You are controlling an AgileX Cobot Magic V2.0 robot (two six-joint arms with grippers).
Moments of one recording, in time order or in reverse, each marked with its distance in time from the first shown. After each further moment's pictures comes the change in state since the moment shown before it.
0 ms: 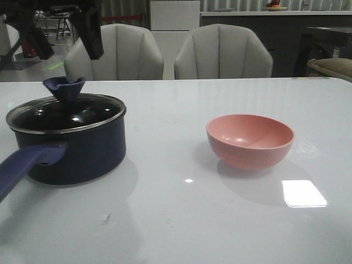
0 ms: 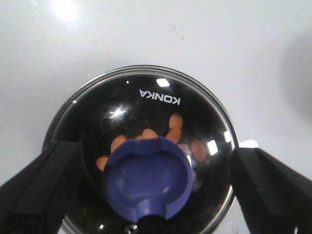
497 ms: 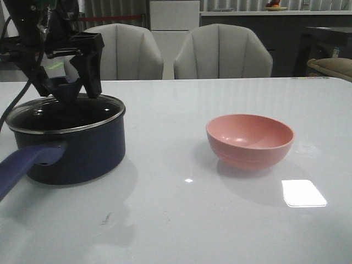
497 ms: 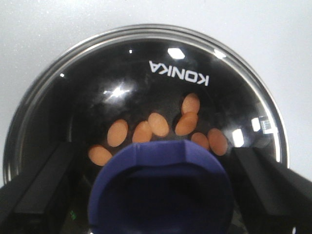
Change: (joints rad) left arm 0.000 0.088 0.113 0.004 -0.077 -0.024; right arm 0.000 0.000 0.000 0.000 0.000 0.000
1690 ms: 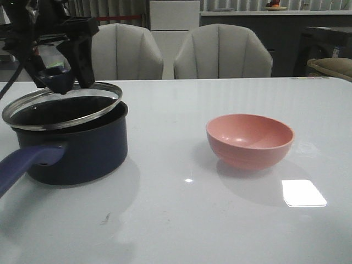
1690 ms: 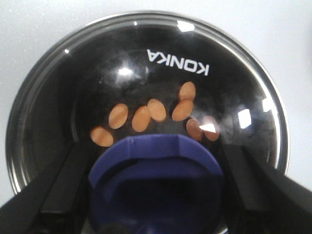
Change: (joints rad) left arm 0.006 -0.047 0.005 -0.019 0.040 -0.006; right arm 0.000 0.000 0.000 0.000 0.000 0.000
